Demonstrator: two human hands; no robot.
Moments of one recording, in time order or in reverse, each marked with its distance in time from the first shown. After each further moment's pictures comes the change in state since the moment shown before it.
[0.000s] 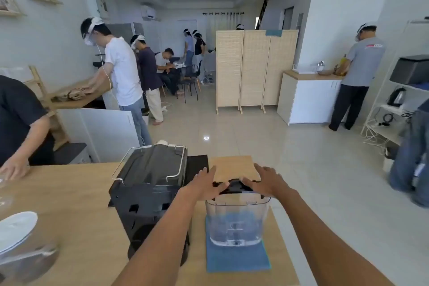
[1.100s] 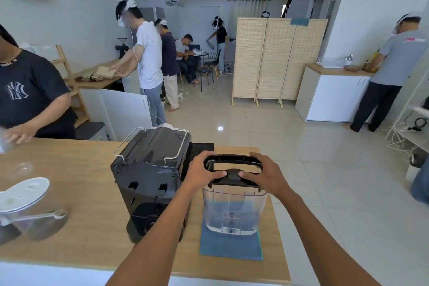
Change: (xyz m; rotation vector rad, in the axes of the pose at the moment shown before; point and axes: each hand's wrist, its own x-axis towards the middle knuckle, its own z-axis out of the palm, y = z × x) left_hand -0.013 0.006 0.020 -0.543 0.487 0.070; right_hand 0.000 0.016 0.007 0.439 0.117 -0.257
